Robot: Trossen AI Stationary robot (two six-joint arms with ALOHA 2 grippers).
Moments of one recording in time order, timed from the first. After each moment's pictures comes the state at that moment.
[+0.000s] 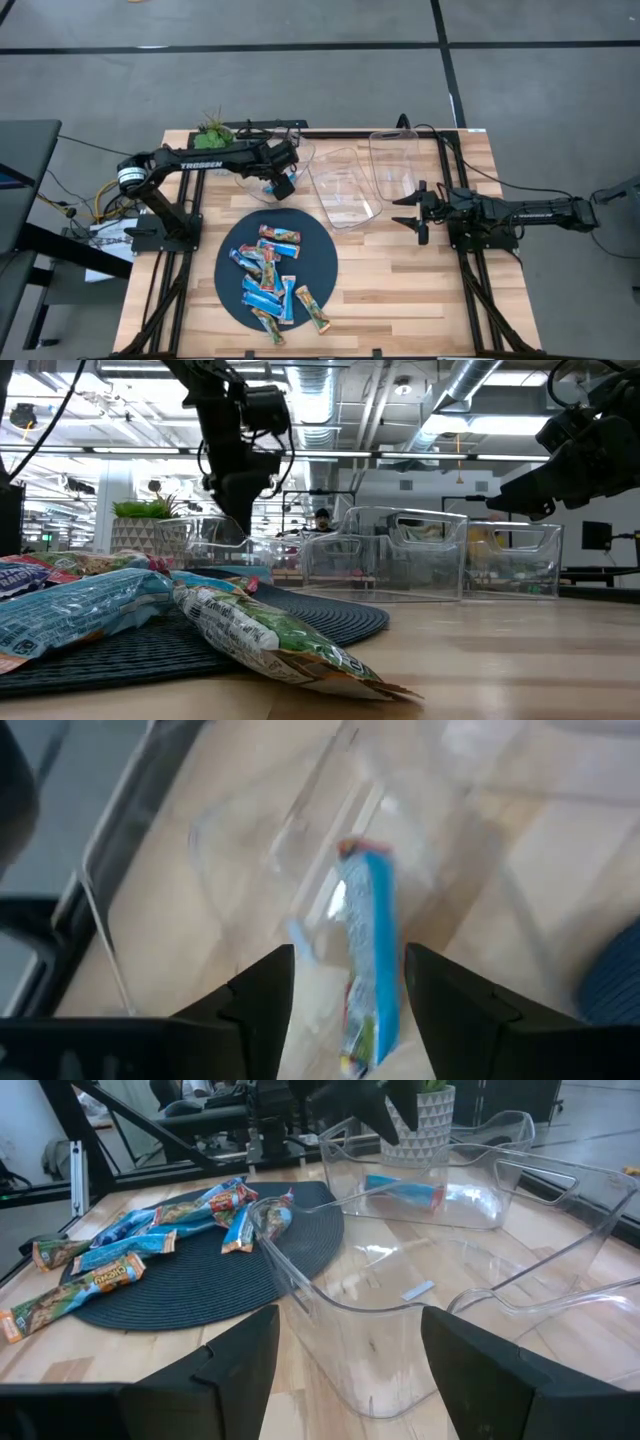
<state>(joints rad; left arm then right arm) 0.35 1.60 1.16 -0.74 -0.29 -0.11 -0.05 0.27 0.01 0.03 0.03 0.08</state>
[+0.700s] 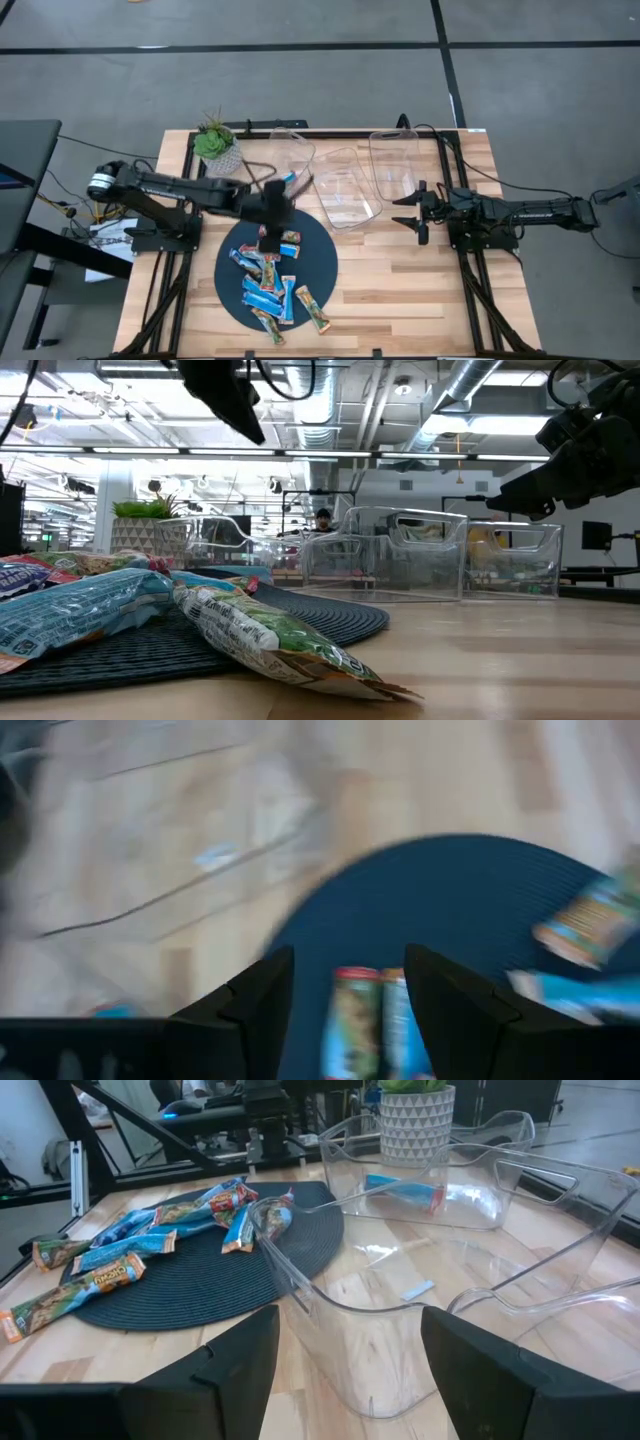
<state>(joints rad) -0.14 1.38 1.16 -0.68 -0.14 0.02 -0.05 0.27 0.01 0.03 0.03 0.08</state>
